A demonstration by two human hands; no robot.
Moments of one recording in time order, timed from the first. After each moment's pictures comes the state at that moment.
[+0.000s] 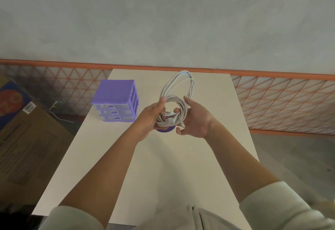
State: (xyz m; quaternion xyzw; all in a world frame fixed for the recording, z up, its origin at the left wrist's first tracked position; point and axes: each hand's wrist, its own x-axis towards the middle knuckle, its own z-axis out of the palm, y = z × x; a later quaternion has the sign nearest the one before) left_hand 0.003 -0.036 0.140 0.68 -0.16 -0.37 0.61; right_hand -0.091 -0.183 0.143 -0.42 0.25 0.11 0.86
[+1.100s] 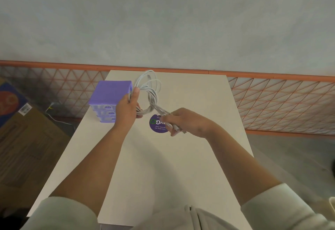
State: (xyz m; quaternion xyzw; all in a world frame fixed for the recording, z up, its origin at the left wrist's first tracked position) left_hand 0.030 -0.020 0.147 0.81 -0.11 -0.06 0.58; right_hand -0.102 -0.160 0.171 -0.79 0.15 0.13 0.58
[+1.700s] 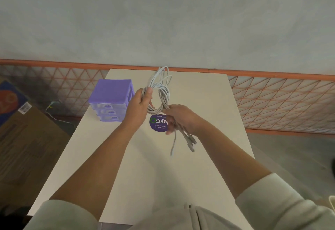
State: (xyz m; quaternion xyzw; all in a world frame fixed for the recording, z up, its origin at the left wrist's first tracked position) left_hand 0.022 -0.034 0.140 0.80 -0.24 -0.08 0.55; right_hand -0.074 -0.156 0.151 -0.67 0.25 0.08 0.70
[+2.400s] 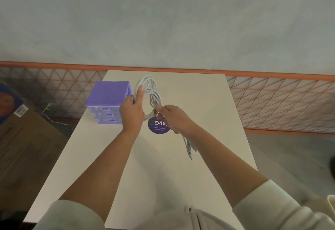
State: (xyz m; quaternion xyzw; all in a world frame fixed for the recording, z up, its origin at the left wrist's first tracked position) left_hand 0.025 -0.044 0.133 0.81 -0.06 0.01 0.59; right_hand -0.075 -0.144 0.160 -0.80 0.23 0.01 0.55
